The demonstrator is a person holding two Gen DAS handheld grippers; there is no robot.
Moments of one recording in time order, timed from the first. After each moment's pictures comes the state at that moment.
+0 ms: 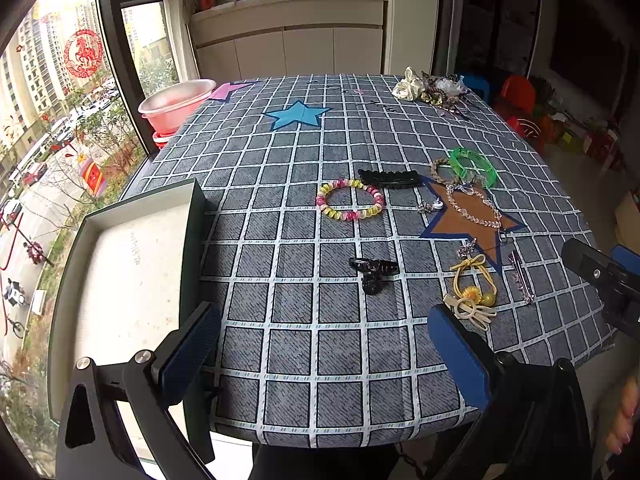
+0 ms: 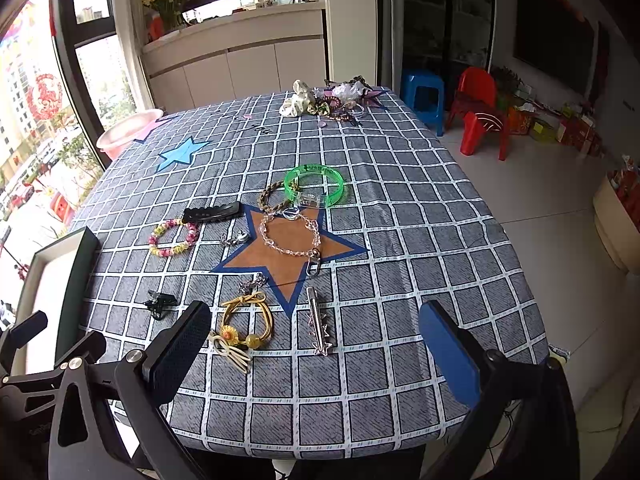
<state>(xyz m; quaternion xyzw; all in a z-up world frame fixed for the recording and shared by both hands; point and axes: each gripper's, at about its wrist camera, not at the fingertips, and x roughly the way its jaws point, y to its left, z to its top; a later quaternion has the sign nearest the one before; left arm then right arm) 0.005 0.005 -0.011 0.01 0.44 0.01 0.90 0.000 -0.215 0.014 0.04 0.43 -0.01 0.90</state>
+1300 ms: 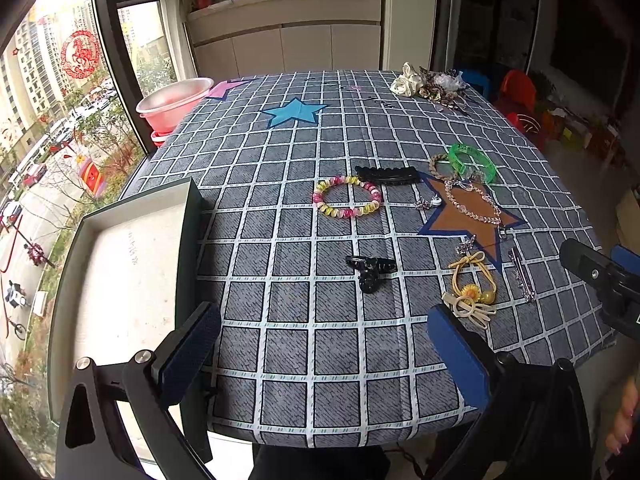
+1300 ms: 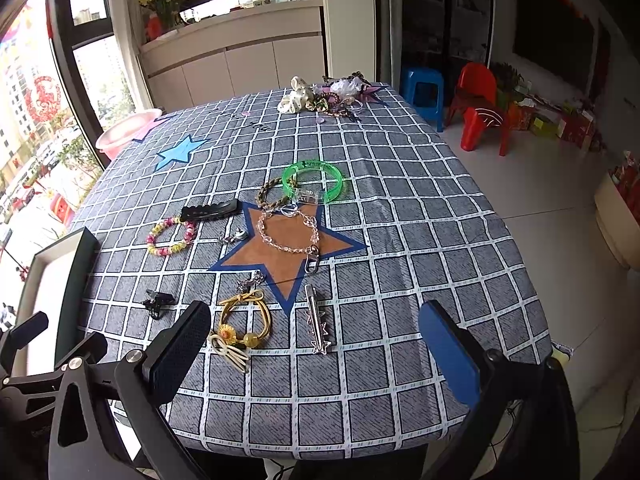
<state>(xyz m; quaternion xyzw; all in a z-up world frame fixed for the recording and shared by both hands) 0.008 0.001 -0.010 0.02 0.45 0.01 0.89 0.001 -0.215 0.010 0.04 0.44 -0.01 0.90</state>
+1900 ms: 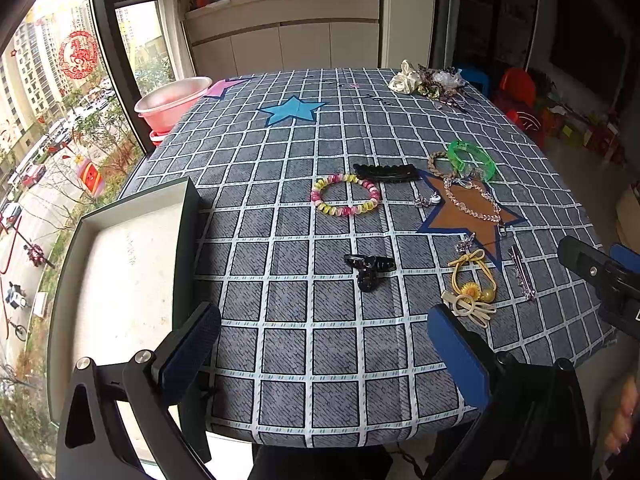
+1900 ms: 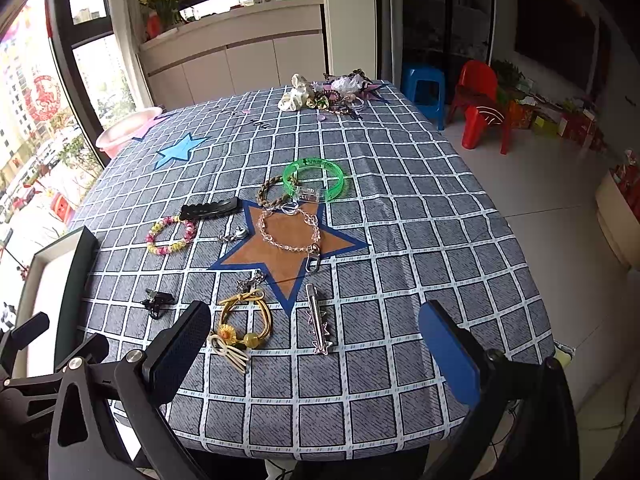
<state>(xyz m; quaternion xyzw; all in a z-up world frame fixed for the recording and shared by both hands) 0.009 0.000 -0.012 0.02 0.45 0.00 0.89 0.004 -0.216 0.009 0.05 0.44 -0.01 0.90</state>
